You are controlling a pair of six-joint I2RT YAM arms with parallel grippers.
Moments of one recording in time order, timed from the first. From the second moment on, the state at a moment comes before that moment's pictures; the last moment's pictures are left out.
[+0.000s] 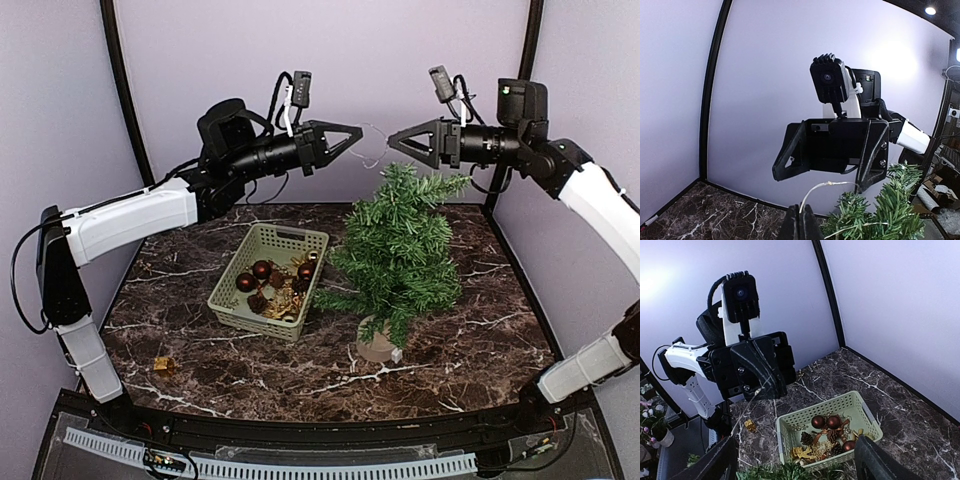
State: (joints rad) left arm -0.77 1.77 1.63 0.40 0.61 -0.36; right arm 0.50 1.37 1.59 -0.42 -0.73 0.15
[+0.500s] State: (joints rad) left arm -0.77 1.77 1.63 0.40 0.60 -0.37; right arm 0.47 1.34 1.54 -0.27 -0.81 0.19
